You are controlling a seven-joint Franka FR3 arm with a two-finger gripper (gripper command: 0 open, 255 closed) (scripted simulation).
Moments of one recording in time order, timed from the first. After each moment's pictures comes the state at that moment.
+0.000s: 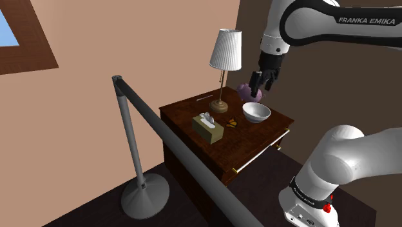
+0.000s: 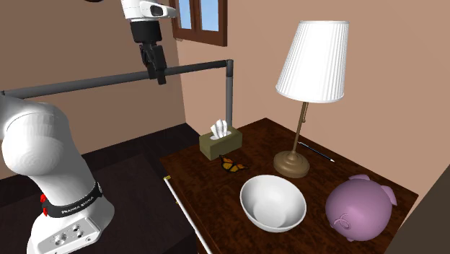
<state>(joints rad) -0.01 -0.83 0.04 -2.45 -0.04 1.64 0.09</state>
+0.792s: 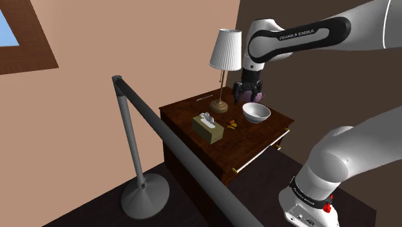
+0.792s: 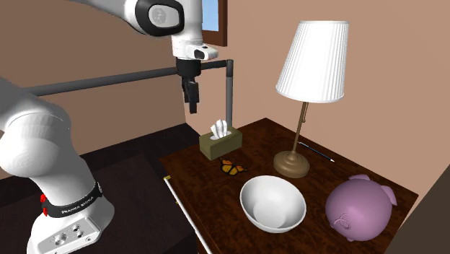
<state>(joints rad) -0.10 -0.48 -0.02 -2.44 0.01 1.91 0.20</state>
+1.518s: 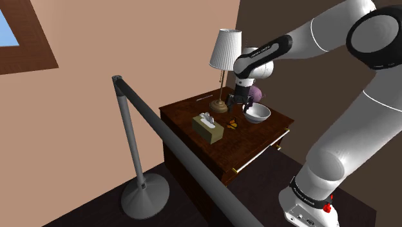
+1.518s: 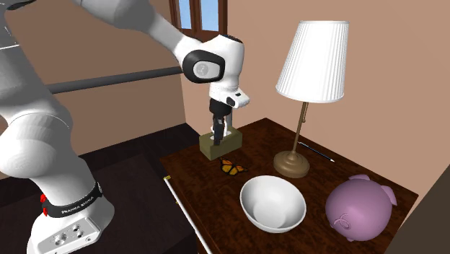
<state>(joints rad) -0.16 -0.08 -0.11 -2.36 0.12 2.15 0.25</state>
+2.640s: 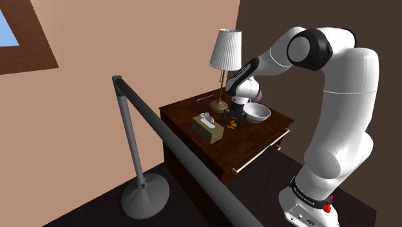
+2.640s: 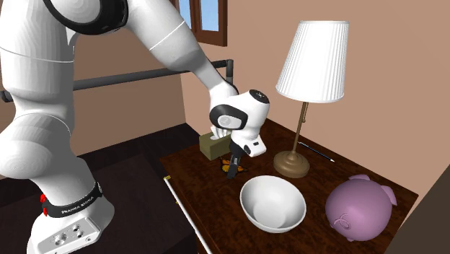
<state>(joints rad) -0.23 0.36 -0.13 -2.19 0.36 2.34 0.22</state>
